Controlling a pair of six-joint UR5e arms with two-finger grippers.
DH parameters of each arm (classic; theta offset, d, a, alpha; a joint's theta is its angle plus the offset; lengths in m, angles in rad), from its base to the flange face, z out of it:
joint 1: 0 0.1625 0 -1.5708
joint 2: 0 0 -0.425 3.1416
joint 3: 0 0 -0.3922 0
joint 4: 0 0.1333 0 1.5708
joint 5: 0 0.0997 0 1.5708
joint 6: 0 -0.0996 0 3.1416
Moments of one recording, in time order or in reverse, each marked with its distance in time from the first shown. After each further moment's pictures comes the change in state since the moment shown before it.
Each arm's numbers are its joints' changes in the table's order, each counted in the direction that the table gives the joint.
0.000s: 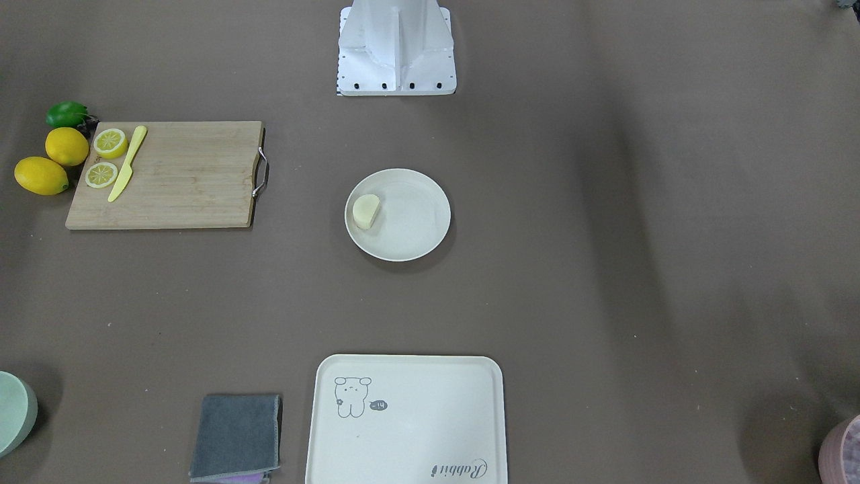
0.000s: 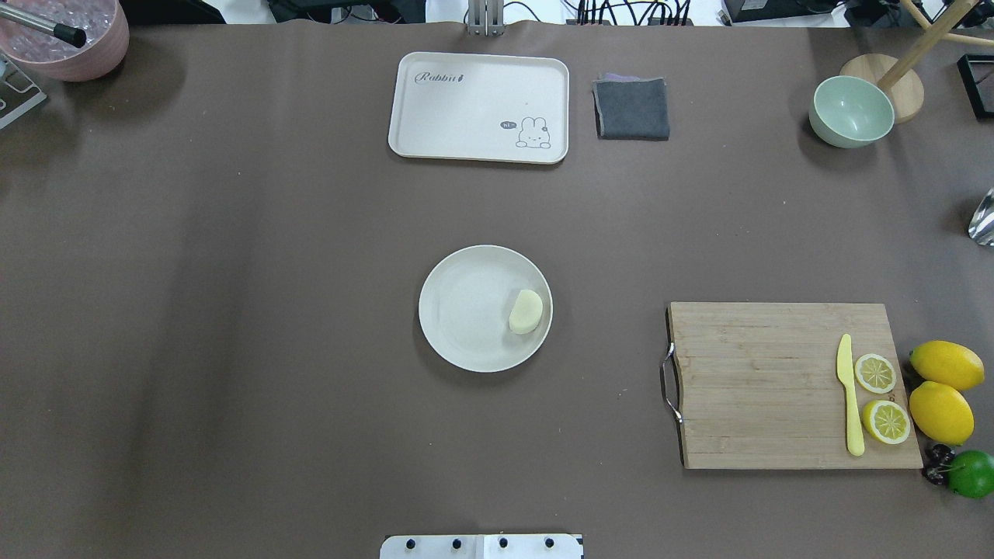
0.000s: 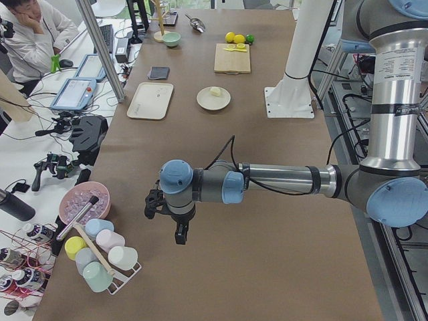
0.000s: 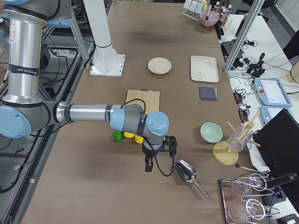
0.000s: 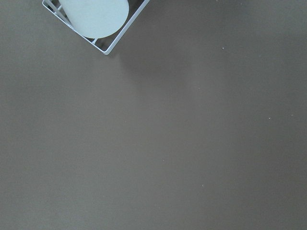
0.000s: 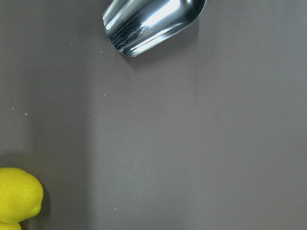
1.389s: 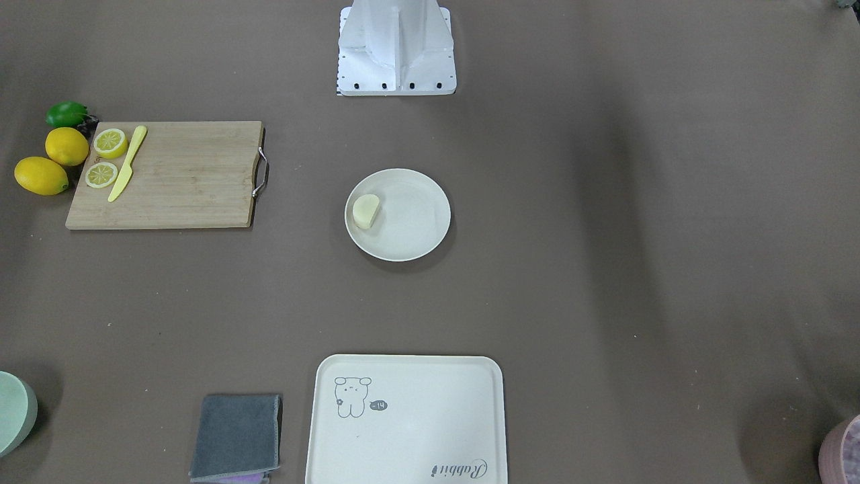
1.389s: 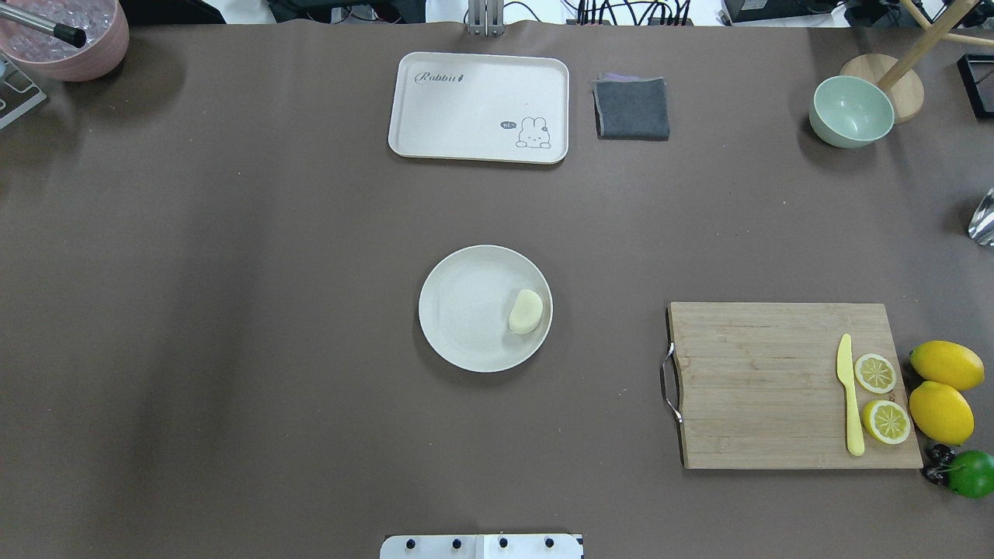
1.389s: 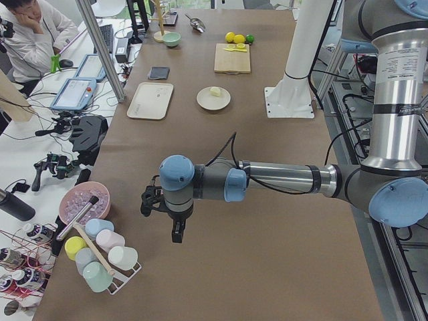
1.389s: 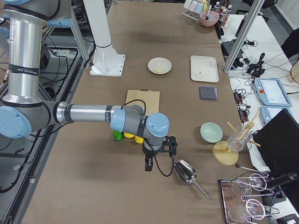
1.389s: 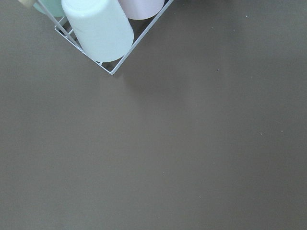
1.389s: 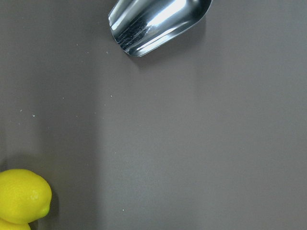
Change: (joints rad) left arm -0.043 0.009 -0.020 0.000 -0.010 0.005; right arm -0.001 -0.001 -0.010 0.000 0.029 -0.007
